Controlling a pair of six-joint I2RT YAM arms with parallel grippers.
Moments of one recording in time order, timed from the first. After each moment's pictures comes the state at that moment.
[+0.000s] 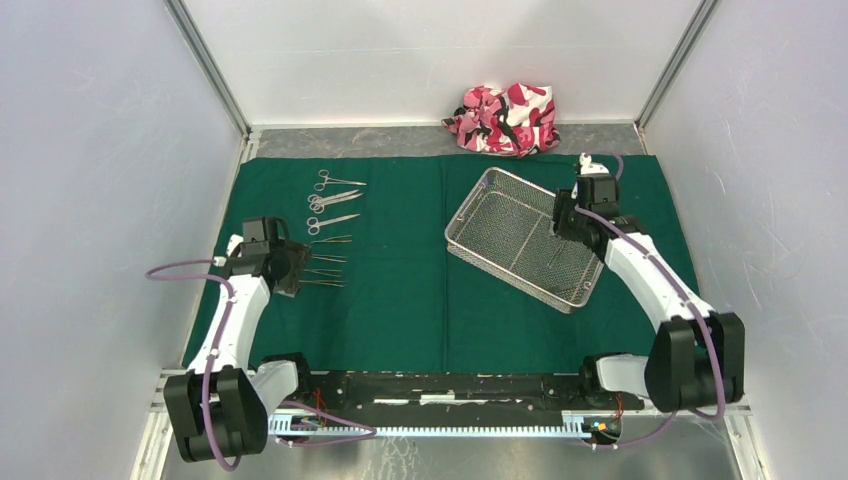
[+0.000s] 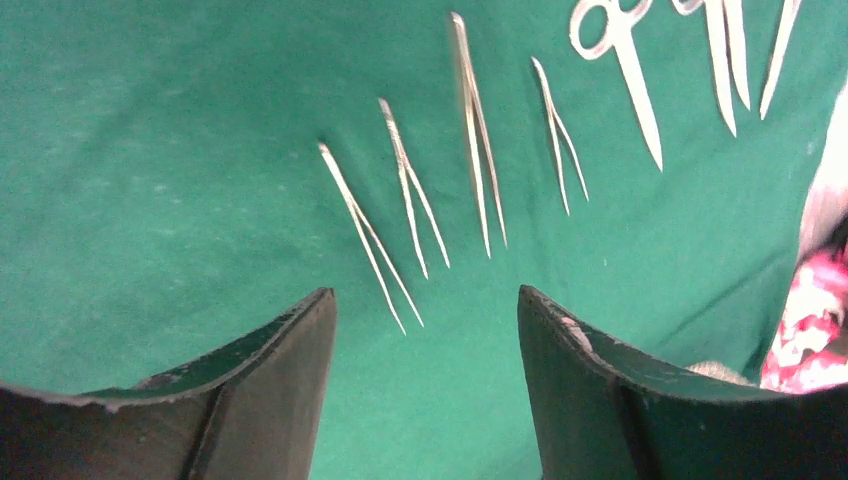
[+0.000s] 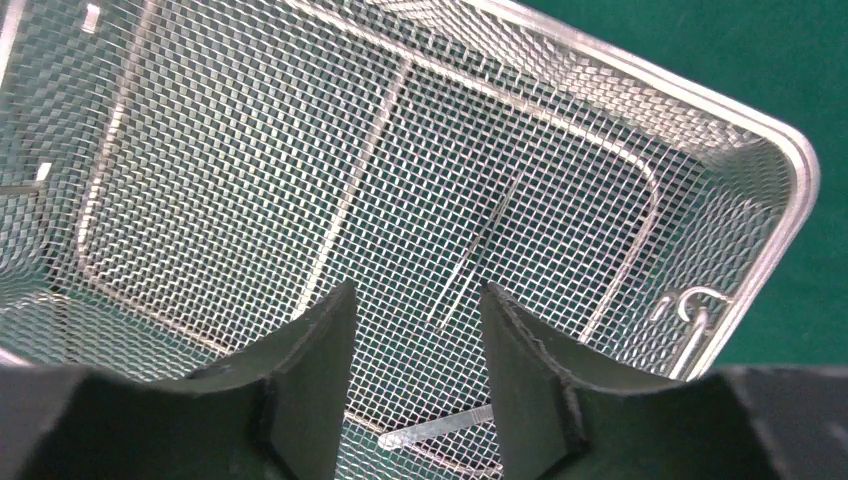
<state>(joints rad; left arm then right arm) 0.12 1.03 0.67 -0.67 -0.12 -1.18 0.16 1.25 0.88 -0.39 0.07 0.24</state>
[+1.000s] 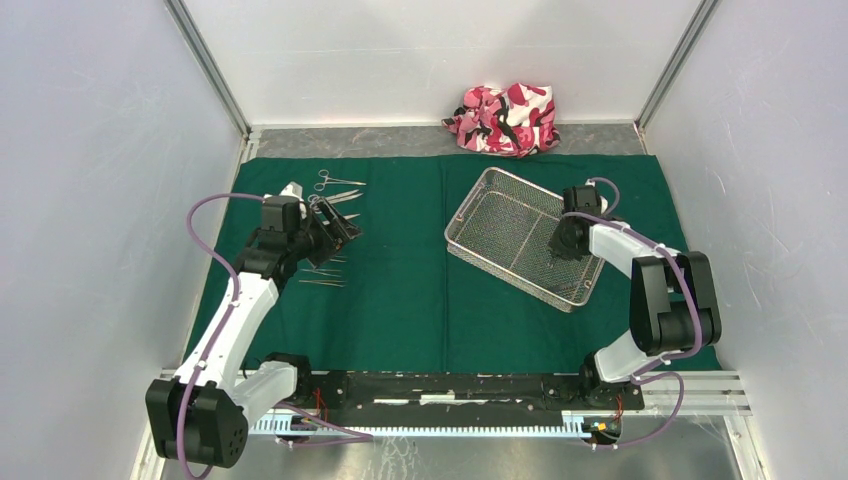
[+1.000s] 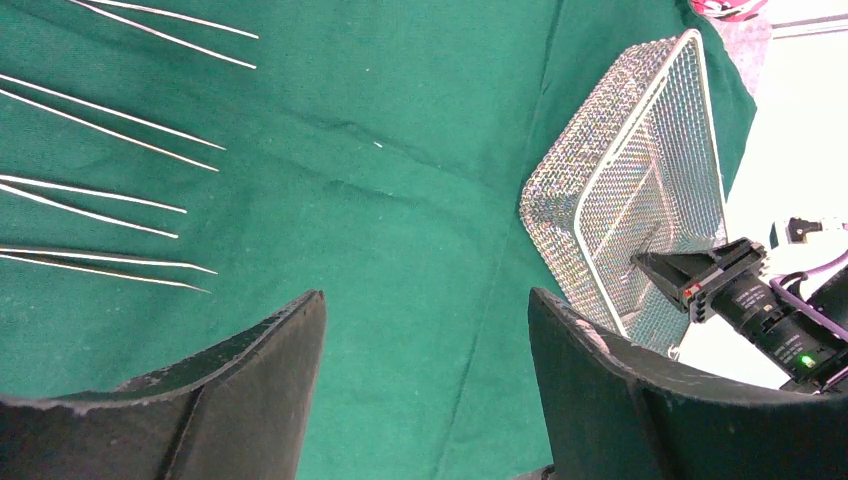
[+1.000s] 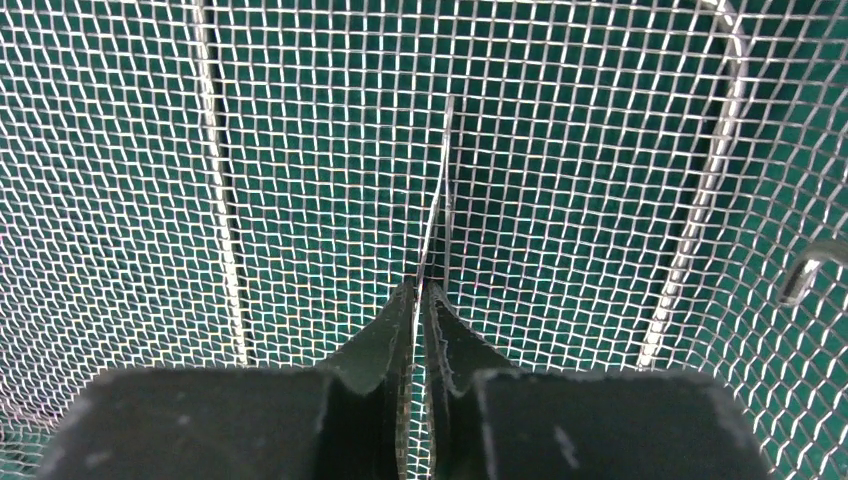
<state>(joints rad) -0.13 1.01 0.78 -0.47 0.22 -0.76 0.09 1.56 0.83 -0.34 0.13 0.55</state>
